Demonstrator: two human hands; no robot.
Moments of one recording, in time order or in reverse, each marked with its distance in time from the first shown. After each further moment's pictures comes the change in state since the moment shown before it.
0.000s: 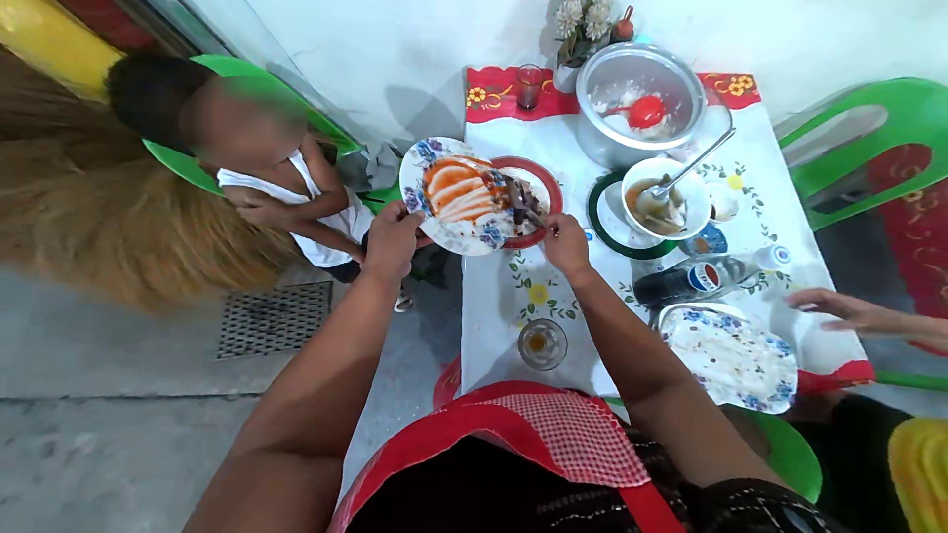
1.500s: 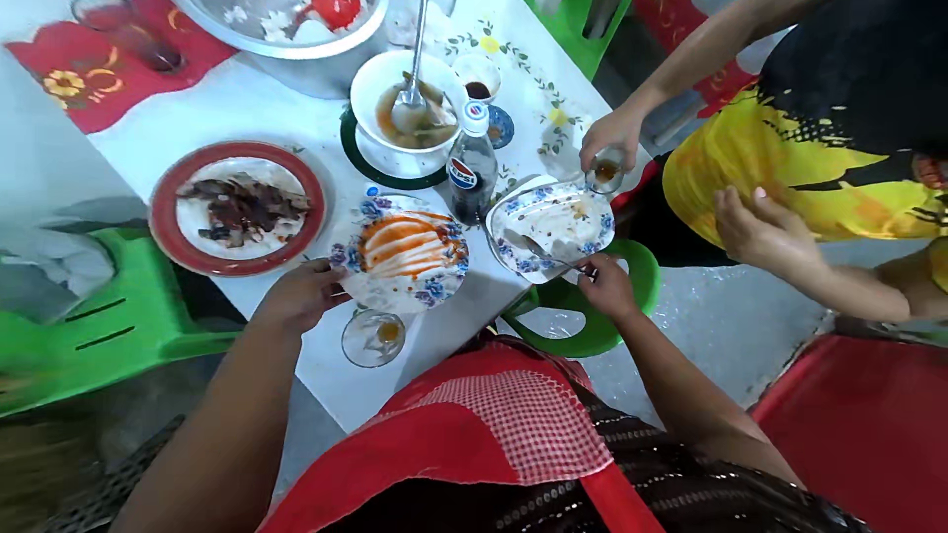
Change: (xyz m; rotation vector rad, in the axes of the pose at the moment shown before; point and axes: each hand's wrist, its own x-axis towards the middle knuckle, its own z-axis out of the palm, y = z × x) left_hand -0.061 -0.059 0.181 0.423 -0.677 -0.308; right_hand -0.336 0.257 -0.141 -0.013 0.299 0.562
